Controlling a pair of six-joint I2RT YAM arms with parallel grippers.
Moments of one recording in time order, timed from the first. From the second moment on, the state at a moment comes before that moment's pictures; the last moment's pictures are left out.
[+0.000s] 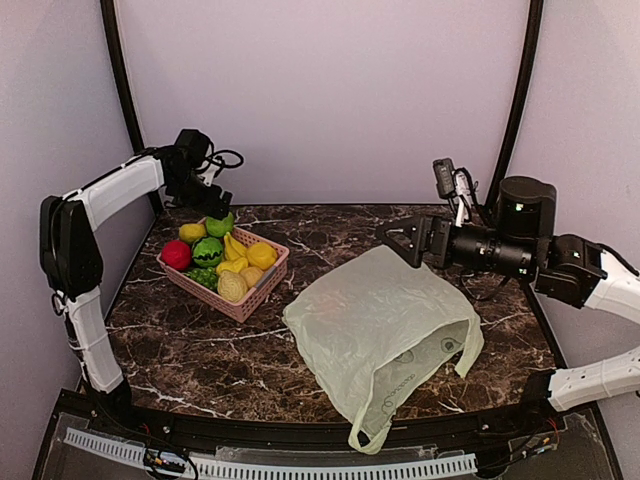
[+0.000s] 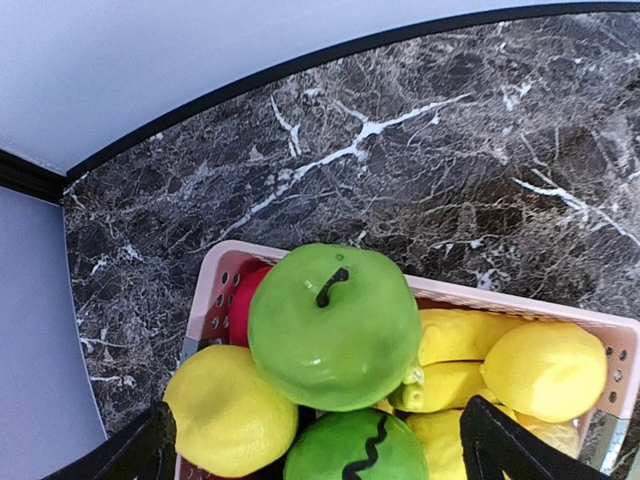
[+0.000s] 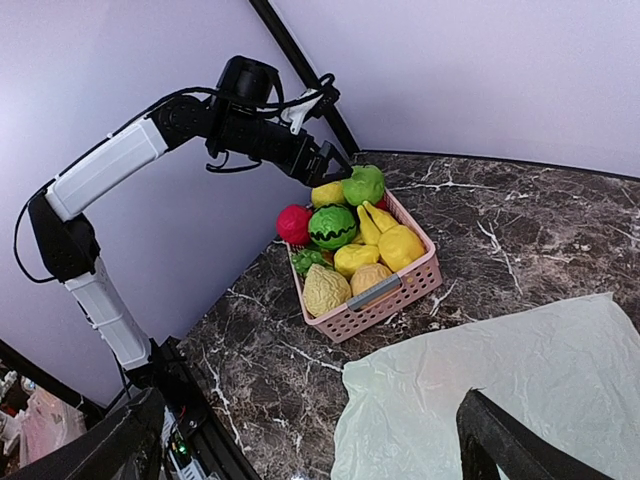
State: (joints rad) left arm -0.27 1.92 1.80 -0.83 -0.15 0.08; right arm 0.98 0.97 0.98 -0.22 0.00 0.53
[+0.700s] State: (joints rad) left arm -1.03 1.32 1.25 -0.54 0.07 -0.33; right arm 0.98 0.94 1.03 -0.58 0.29 0.56
